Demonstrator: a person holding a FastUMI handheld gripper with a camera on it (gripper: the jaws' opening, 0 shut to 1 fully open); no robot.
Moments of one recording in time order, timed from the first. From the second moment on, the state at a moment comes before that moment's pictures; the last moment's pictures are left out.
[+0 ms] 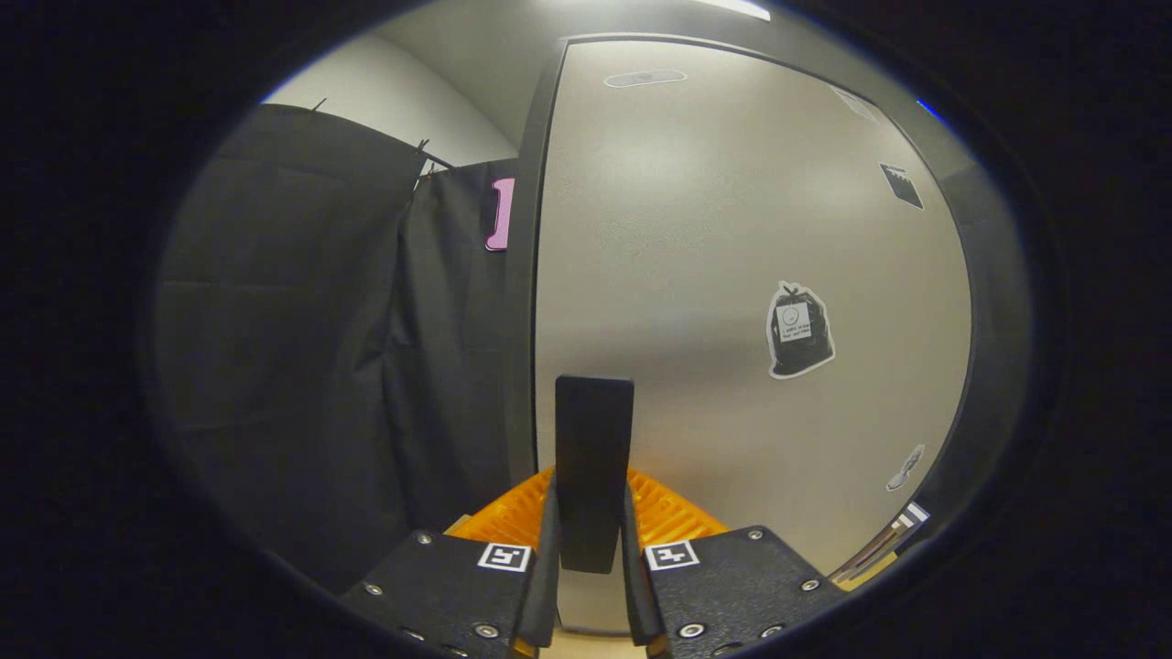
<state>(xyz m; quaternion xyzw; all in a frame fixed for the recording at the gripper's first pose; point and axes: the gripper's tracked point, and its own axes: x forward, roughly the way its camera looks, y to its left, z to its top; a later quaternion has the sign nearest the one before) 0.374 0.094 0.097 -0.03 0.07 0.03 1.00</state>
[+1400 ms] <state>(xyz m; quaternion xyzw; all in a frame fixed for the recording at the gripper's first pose) 0.278 0.074 0.120 -0.01 0.09 0.11 0.99</state>
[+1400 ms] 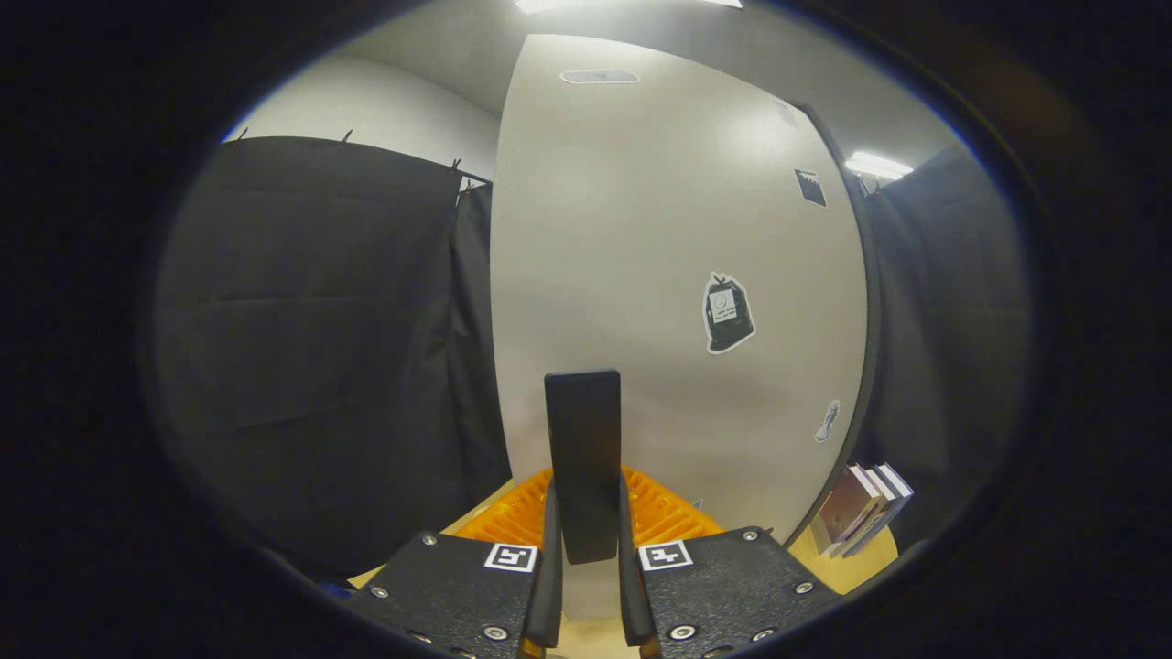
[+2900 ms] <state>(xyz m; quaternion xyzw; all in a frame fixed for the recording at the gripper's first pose) 0.228 -0.060 0.132 -0.04 0.07 -0.09 0.99</state>
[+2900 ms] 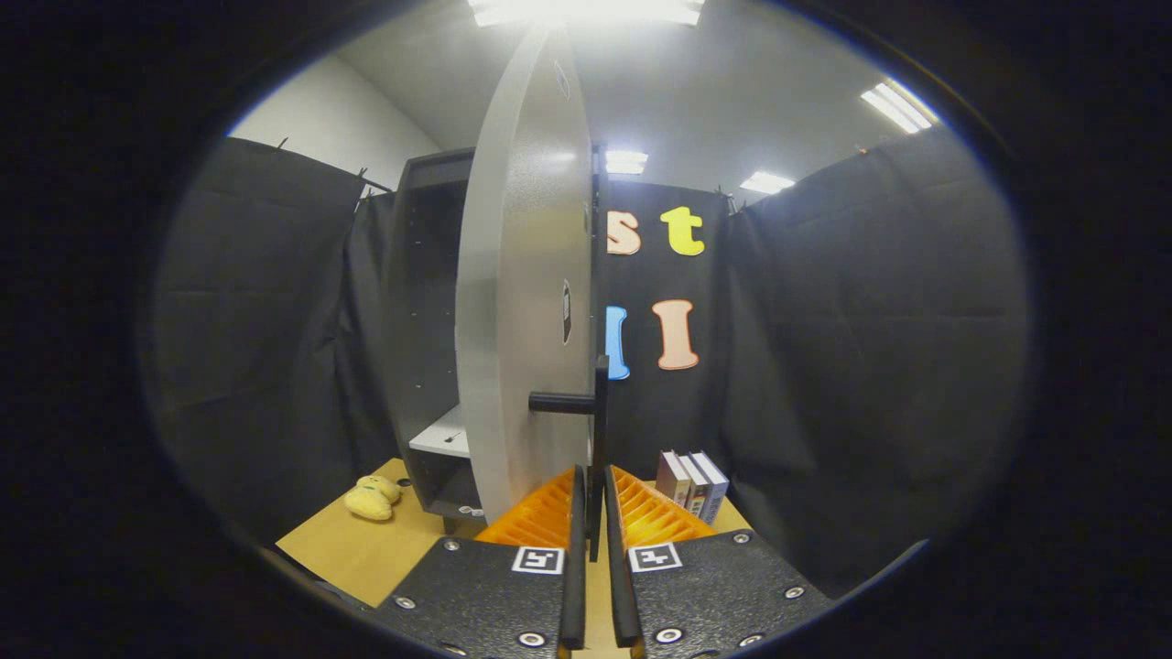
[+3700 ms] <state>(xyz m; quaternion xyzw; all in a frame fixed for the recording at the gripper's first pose) 0.179 -0.044 0.197 -0.02 -0.02 -0.08 1.00</state>
